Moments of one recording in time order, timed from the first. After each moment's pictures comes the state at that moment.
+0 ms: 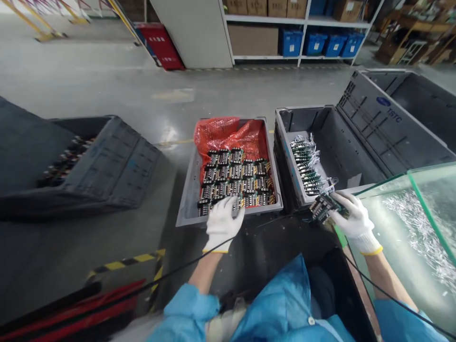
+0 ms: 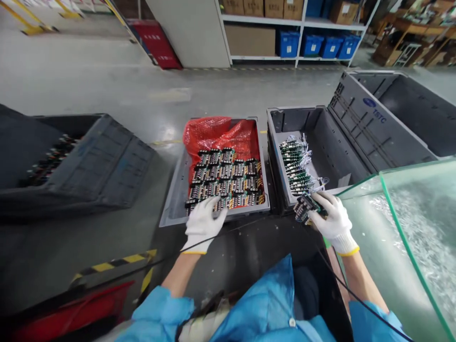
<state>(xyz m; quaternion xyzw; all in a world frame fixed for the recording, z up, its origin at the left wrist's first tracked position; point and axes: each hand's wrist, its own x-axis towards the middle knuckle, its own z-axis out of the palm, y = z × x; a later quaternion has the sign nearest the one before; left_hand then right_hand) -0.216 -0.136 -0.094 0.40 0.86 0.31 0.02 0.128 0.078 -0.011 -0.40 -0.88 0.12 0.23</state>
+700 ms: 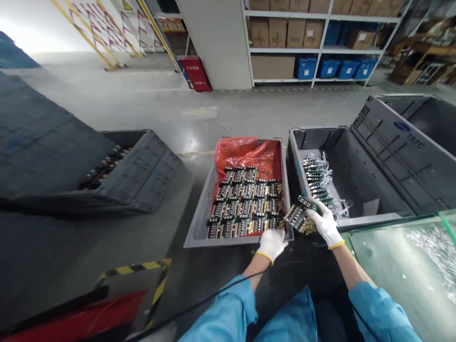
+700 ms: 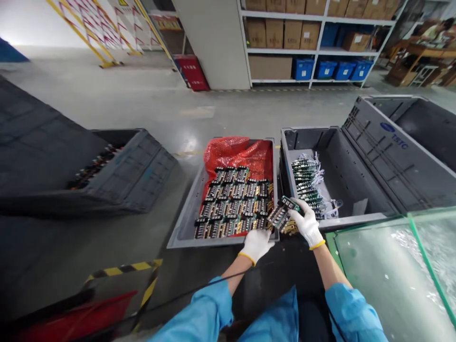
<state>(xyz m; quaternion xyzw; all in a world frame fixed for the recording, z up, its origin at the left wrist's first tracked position) -0.145 -0.046 -0.147 0.56 0.78 -0.06 0.27 -0.002 0.109 -0.080 -0.39 -0.68 0.55 0.28</state>
